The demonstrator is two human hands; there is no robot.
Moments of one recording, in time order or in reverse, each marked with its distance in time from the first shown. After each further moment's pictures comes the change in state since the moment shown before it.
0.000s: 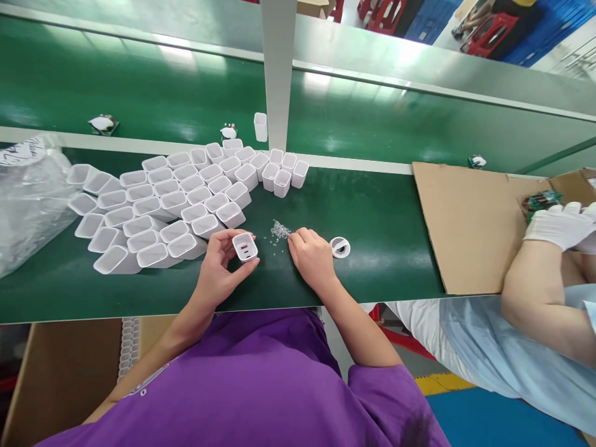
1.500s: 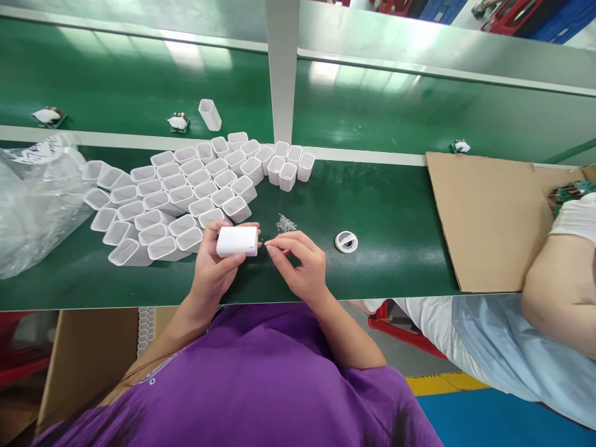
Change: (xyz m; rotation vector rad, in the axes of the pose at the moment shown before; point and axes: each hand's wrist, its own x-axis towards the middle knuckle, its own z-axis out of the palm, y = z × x) left_hand 0.004 0.010 -0.005 -0.479 -0.027 -0.133; right_hand 0.000 -0.056 -0.024 0.922 0.322 0.146
